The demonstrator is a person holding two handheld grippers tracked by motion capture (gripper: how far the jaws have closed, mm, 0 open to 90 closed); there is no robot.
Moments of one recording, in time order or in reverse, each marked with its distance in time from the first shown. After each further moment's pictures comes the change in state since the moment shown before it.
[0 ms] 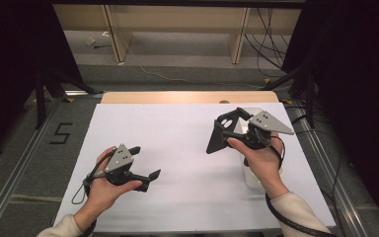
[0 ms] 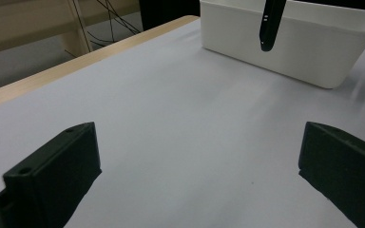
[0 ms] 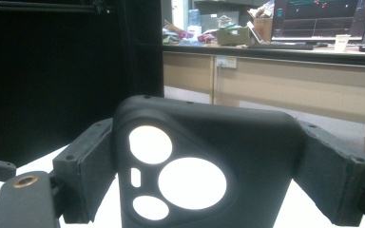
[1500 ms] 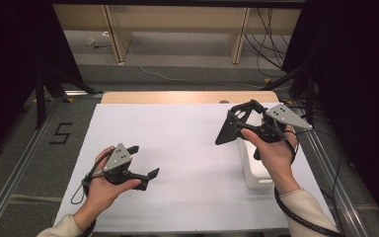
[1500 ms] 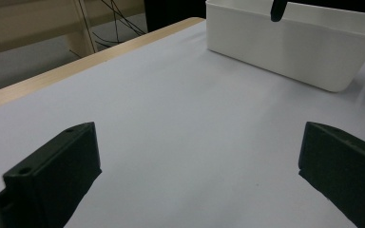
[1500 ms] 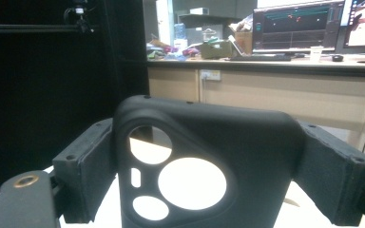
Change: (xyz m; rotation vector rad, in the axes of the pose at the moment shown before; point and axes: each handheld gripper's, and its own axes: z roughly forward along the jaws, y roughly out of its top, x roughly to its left) left arm 0.003 0.000 -0.002 -0.007 0.019 -0.009; right arm -0.024 0.017 -0.014 -0.052 -0.055 0.032
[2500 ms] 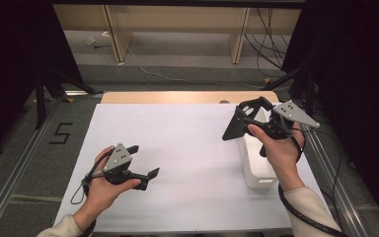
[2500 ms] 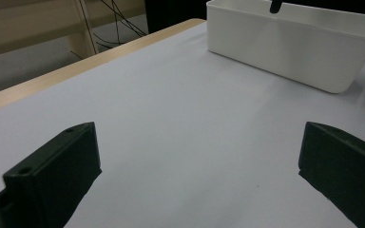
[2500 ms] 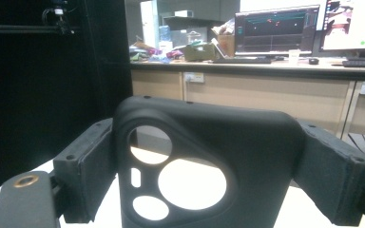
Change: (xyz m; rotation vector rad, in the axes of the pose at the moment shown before) left arm 0.000 0.001 0.000 -0.006 0.003 0.000; right arm -0.015 0.005 -0.004 -0.009 -0.067 -0.009
